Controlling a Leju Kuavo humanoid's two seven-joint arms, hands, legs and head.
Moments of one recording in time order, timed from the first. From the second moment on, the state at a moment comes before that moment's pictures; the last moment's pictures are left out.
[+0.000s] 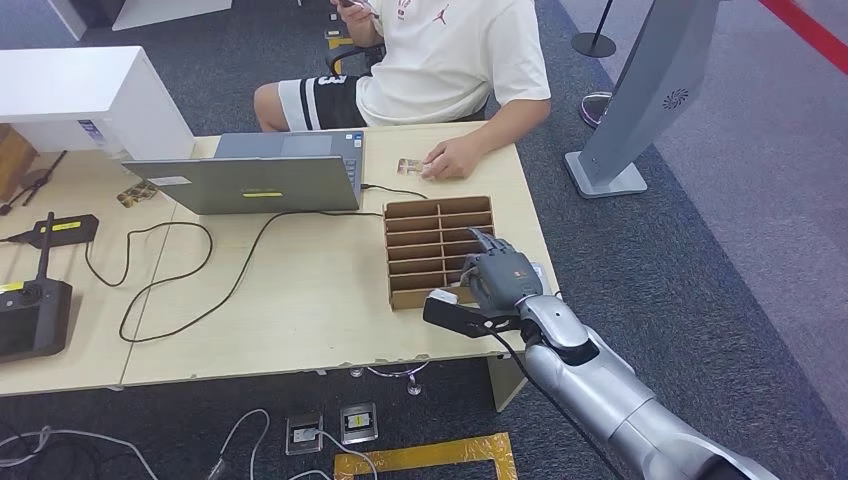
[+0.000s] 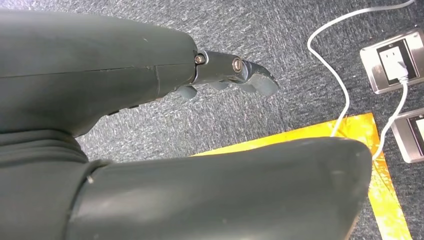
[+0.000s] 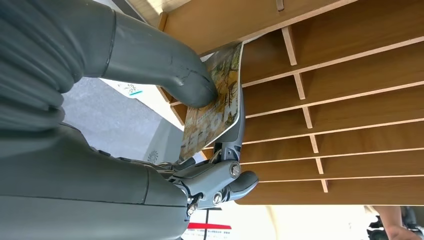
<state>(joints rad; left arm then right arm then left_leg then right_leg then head) -0.14 0.17 -0.28 -0.19 0.07 -0.43 -0.17 -0.60 -0.20 0.68 -0.82 0.98 -0.05 0.05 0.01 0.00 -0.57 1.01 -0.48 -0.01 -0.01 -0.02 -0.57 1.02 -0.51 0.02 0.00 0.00</state>
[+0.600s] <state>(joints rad) -0.14 0.16 -0.28 -0.19 0.07 -0.43 -0.18 -0.60 -0.20 0.68 -0.82 0.96 -0.05 0.05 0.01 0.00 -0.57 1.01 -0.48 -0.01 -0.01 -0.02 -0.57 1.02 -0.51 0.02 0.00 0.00</state>
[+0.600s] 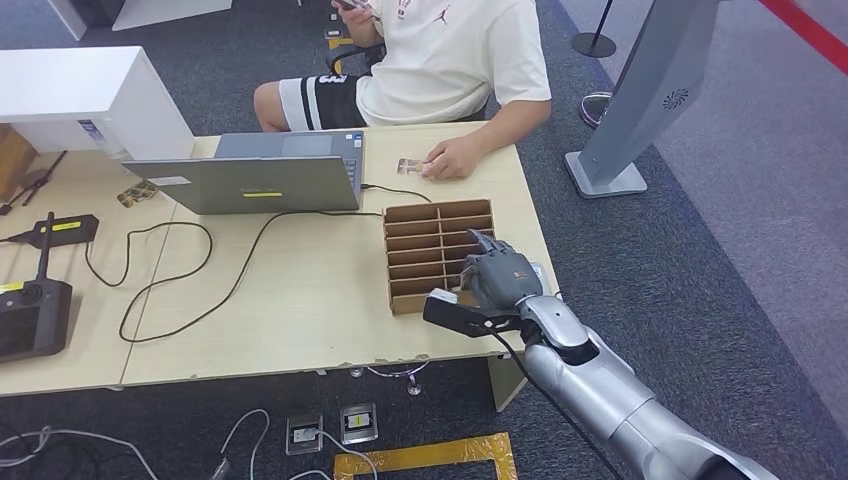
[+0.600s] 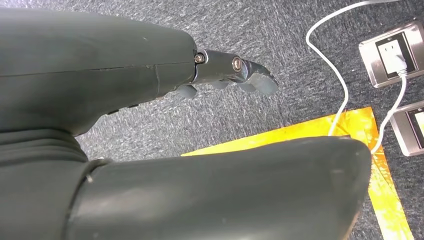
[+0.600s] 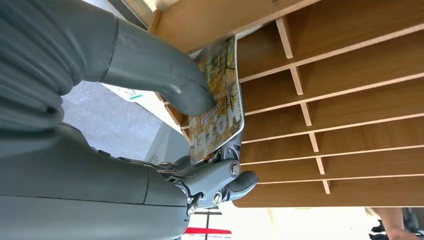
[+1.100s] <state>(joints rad) -0.14 0.17 -0.30 -0.19 0.09 -0.43 -0.22 -0.78 -0.22 0.61 -0.85 0.92 -0.18 -0.02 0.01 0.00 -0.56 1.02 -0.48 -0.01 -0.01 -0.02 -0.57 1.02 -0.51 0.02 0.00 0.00</state>
